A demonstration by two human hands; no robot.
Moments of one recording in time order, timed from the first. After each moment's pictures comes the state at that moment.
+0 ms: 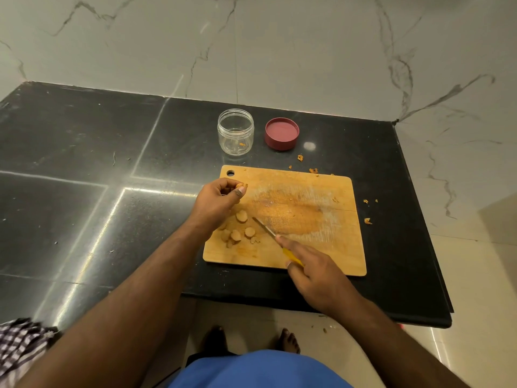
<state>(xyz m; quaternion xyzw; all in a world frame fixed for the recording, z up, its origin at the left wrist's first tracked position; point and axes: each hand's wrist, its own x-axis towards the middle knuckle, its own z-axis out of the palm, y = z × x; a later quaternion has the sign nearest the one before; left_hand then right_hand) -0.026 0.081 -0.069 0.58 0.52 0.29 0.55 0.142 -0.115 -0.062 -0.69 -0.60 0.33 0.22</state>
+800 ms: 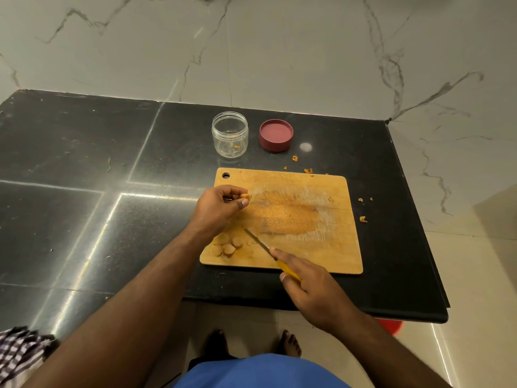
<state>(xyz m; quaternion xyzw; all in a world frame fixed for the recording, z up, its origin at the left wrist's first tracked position) -0.020 0.071 -0.064 0.63 0.53 0.24 0.52 0.130 -0.136 -0.063 -0.68 -0.58 0.36 0.25</state>
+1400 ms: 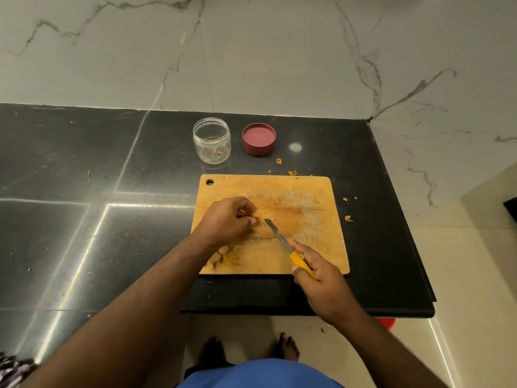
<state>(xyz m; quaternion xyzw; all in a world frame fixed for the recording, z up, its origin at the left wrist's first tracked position) 0.016 0.061 -0.059 0.79 0.46 0.08 0.40 0.158 -0.145 -0.064 -0.73 -0.43 0.40 0.36</state>
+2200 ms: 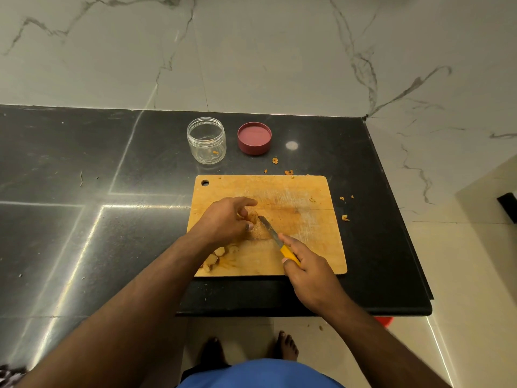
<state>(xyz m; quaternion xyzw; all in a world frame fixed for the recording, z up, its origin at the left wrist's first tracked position) 0.021 0.063 -0.050 0.82 0.44 0.01 0.37 0.151 -0.122 -0.053 -0.75 -0.44 0.38 0.31</state>
